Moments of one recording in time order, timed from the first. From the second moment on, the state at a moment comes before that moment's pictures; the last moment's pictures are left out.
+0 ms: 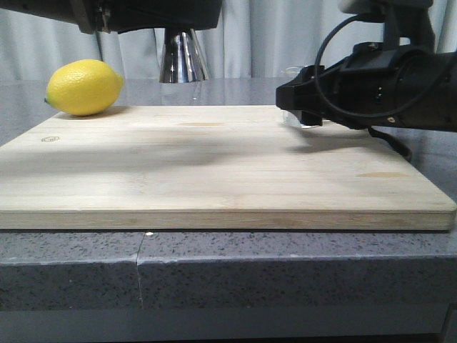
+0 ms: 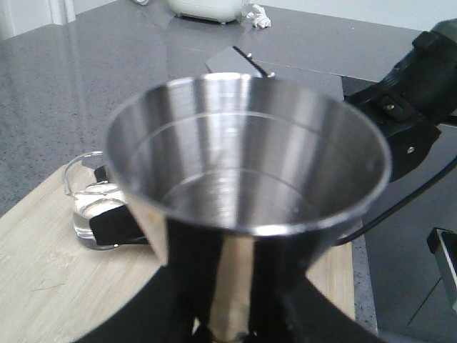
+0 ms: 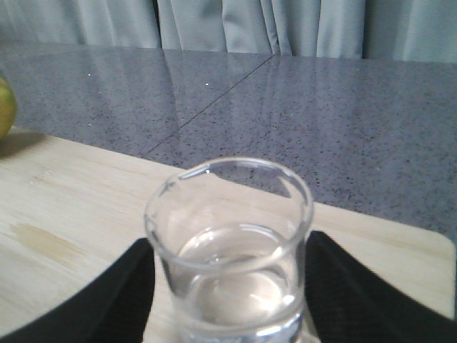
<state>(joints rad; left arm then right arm) -0.34 1.57 -0.97 -1.66 1.07 1.95 0.34 1.72 -0.64 -0.11 -0.90 0.07</state>
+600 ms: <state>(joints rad) -0.34 1.57 -0.97 -1.62 1.08 1.94 0.34 1.77 -0.70 -0.11 -0.89 0.07</state>
